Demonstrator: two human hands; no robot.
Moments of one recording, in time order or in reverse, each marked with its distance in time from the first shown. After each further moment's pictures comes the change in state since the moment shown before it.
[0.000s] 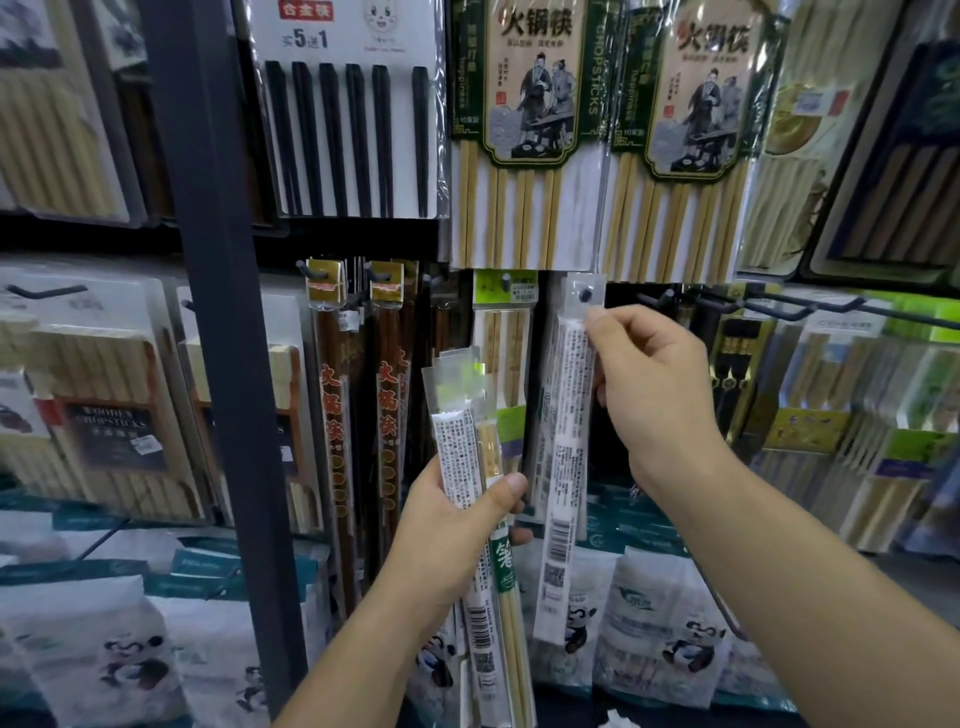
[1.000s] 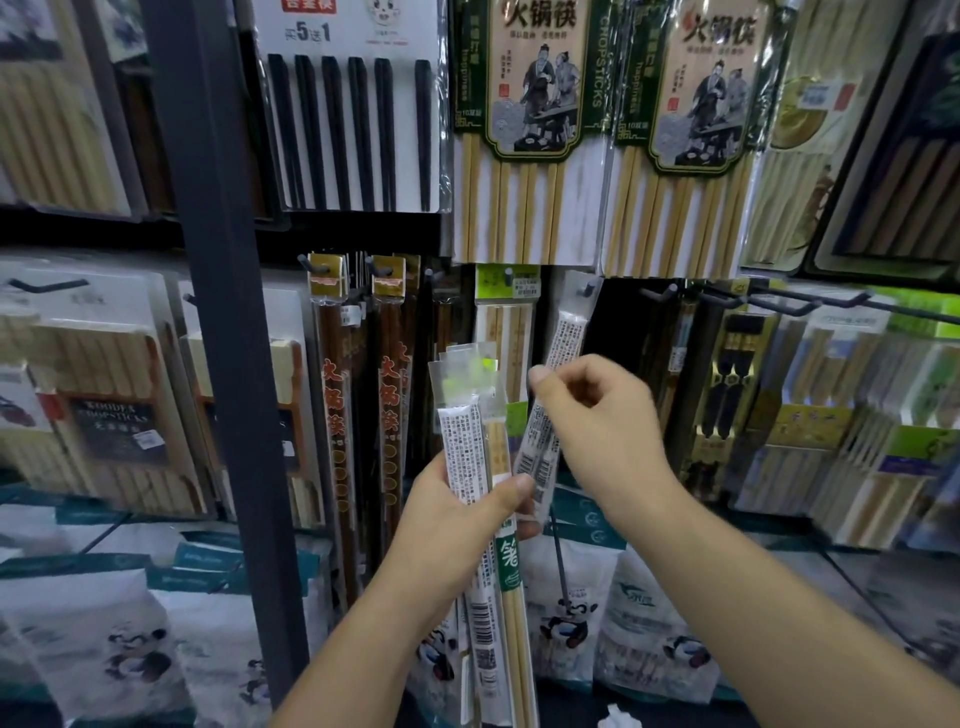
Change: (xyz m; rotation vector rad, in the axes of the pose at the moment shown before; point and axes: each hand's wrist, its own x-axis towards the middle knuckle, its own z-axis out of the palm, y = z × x) left_hand -0.001 0.002 0.001 -0.014 -0.058 0.028; right_hand -0.021 0.036 0.016 -0.220 -0.058 0.024
